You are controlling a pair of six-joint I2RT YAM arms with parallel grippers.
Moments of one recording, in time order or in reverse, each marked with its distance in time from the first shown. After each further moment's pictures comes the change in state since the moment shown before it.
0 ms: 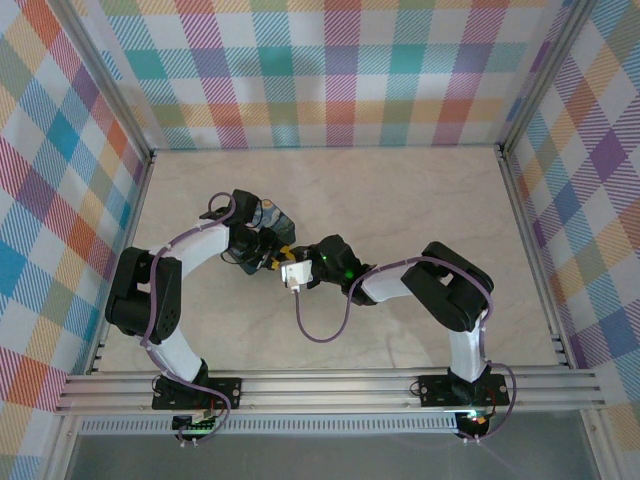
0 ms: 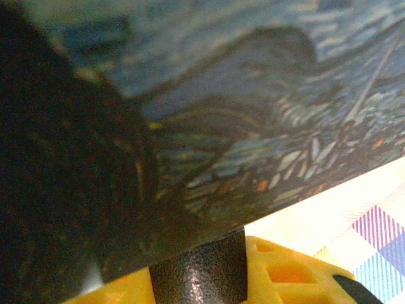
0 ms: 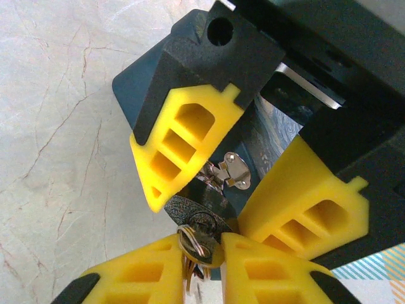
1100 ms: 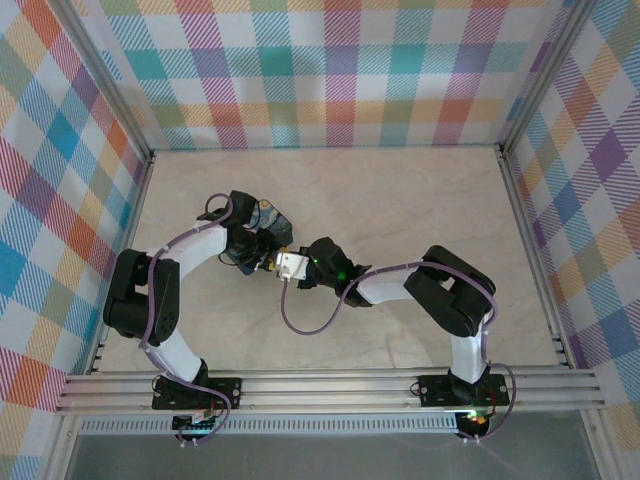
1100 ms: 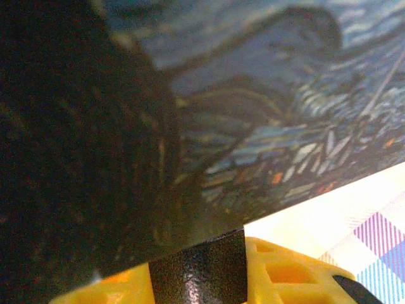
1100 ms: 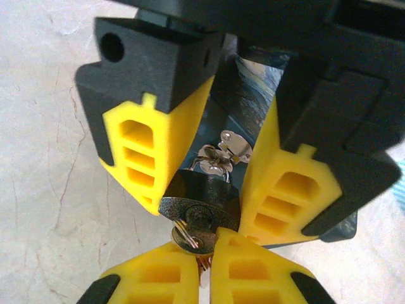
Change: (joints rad) left arm 0.011 -0.016 -0.015 -0.009 -0.011 -0.005; right arm 0.054 -0.032 0.041 -0.140 0.119 0.414
